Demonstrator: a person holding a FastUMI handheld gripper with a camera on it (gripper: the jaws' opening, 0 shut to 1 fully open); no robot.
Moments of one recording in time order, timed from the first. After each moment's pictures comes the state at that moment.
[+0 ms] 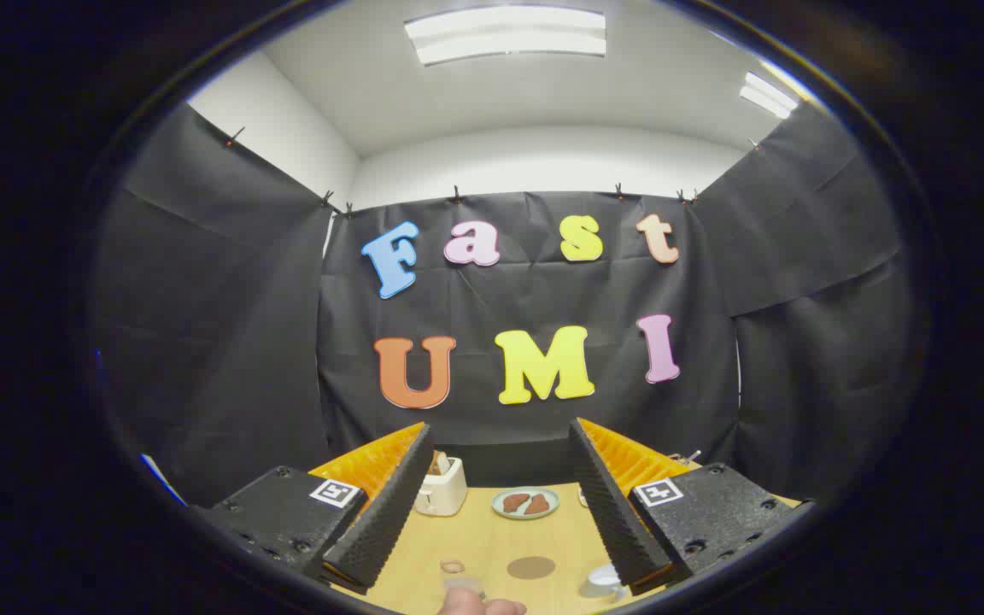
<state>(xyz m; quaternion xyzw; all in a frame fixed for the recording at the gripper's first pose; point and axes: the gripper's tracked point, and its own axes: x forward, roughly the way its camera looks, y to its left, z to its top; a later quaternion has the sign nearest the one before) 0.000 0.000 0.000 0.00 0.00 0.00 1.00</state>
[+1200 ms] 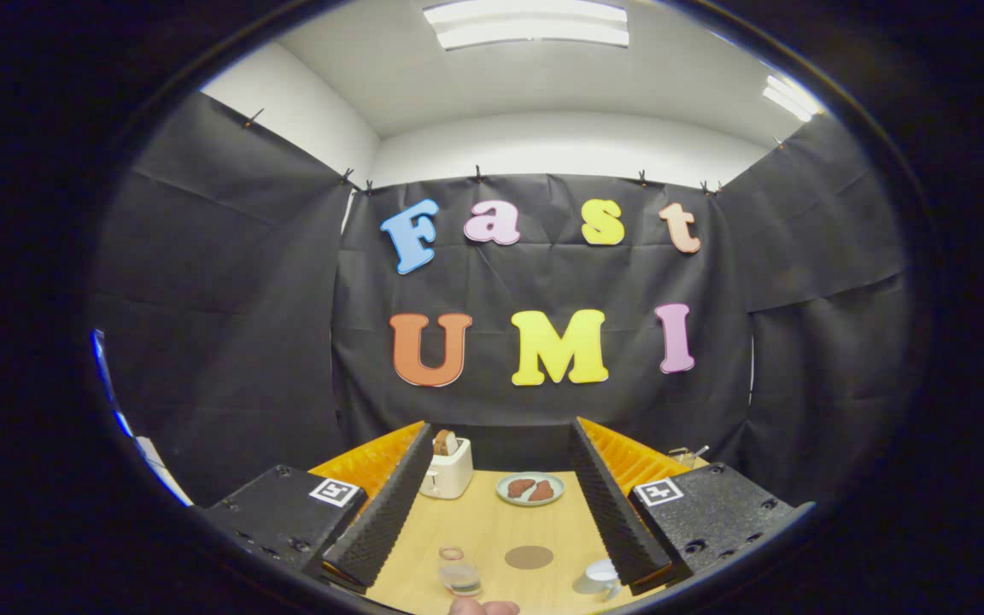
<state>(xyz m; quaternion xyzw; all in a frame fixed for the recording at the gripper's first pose) 0.003 0.015 -0.015 -0.02 0.03 0.03 1.00</state>
